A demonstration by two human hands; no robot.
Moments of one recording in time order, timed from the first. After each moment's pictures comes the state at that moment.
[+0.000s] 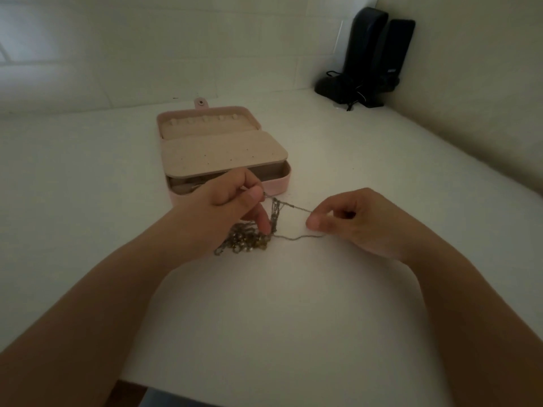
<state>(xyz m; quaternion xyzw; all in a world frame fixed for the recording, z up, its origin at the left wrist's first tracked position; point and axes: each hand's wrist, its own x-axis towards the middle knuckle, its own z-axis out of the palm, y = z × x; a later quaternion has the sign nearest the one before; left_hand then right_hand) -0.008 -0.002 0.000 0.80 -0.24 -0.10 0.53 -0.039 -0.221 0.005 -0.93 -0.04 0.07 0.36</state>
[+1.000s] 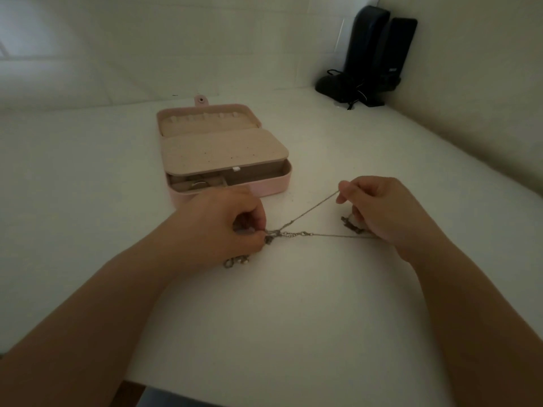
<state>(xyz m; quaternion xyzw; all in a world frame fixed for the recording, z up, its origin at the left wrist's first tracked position) -0.006 0.000 -0.009 0.89 -0.32 -0.01 0.31 -0.033 -0.229 0.002 -0.91 0.13 -0.04 0.39</state>
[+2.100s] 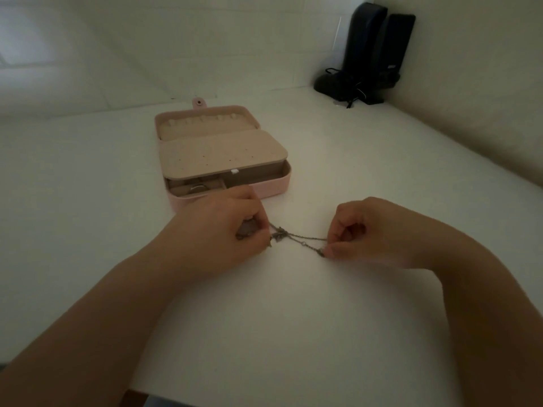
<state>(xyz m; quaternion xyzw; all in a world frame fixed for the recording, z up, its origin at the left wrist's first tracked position) -0.006 -0.001 -0.013 0.90 -0.34 0.01 0.26 -0.049 -0.226 0.015 -0.96 -0.08 0.13 0.25</state>
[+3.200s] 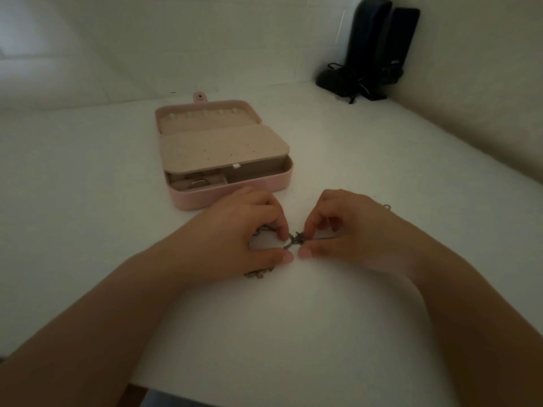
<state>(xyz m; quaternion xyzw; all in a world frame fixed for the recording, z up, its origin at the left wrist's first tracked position) -0.008 -0.007 -0.015 0.87 -0.43 -0.02 0.26 -0.044 -0.203 0.004 -0.96 -0.12 0.07 0.26</state>
